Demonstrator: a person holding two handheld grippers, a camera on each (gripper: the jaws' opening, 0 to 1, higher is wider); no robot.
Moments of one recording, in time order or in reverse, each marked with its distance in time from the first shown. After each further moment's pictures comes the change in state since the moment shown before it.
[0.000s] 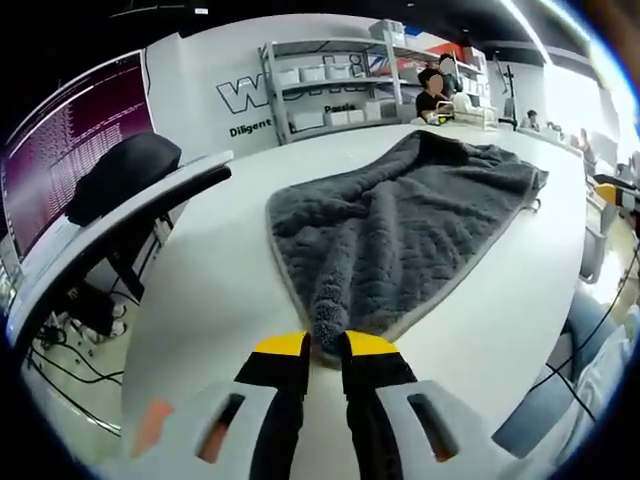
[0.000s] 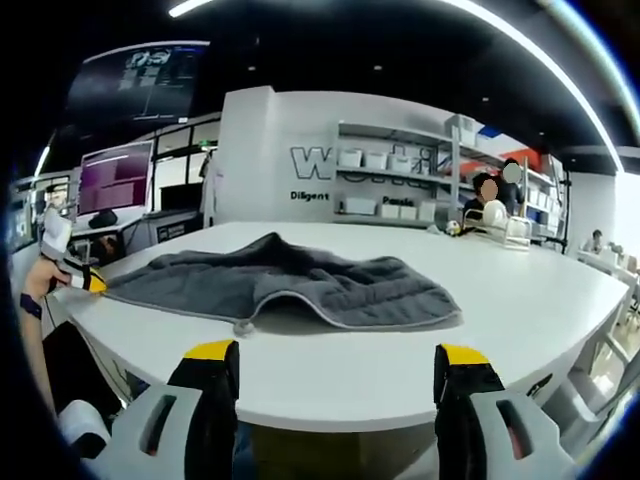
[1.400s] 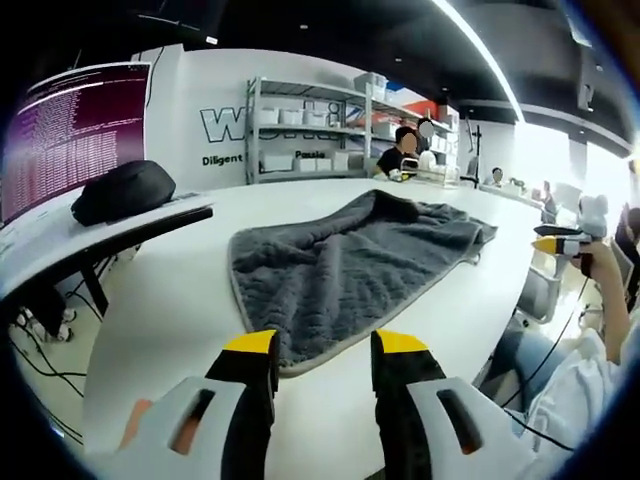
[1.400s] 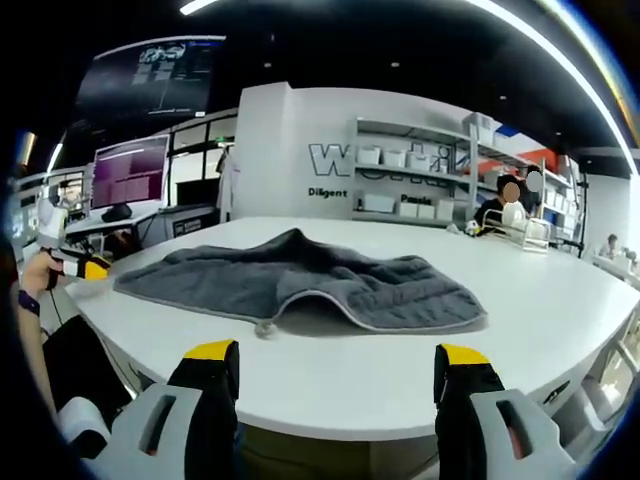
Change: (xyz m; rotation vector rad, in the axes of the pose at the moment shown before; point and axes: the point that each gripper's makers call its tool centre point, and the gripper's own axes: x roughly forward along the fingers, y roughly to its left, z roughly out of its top) left arm -0.038 -0.033 0.027 -0.108 -0.227 -0.227; right arm 0.013 0.025 -0.001 -0.021 0.015 0.076
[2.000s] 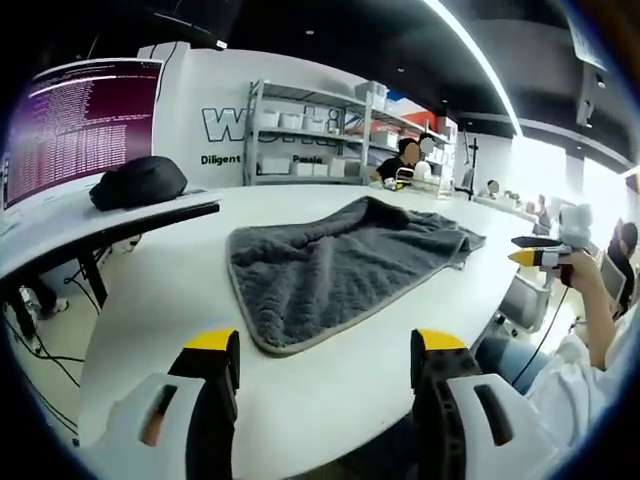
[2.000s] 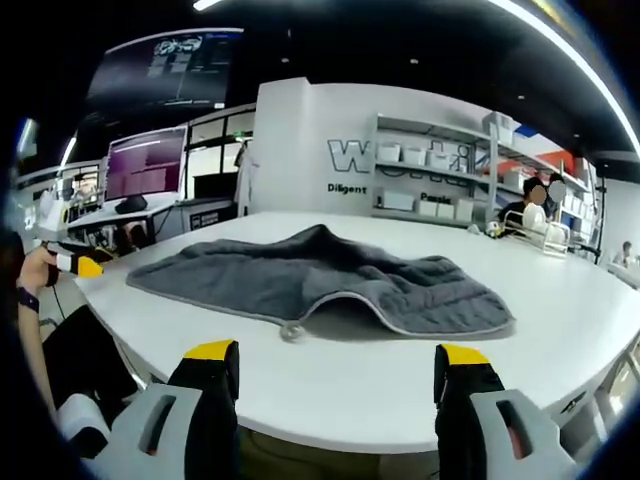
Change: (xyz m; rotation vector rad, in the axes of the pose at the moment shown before) left arm -0.023 -0.005 -0.008 -0.039 -0.004 -0.016; right arm 0.019 0.032 0.001 -0.033 0.019 0.087
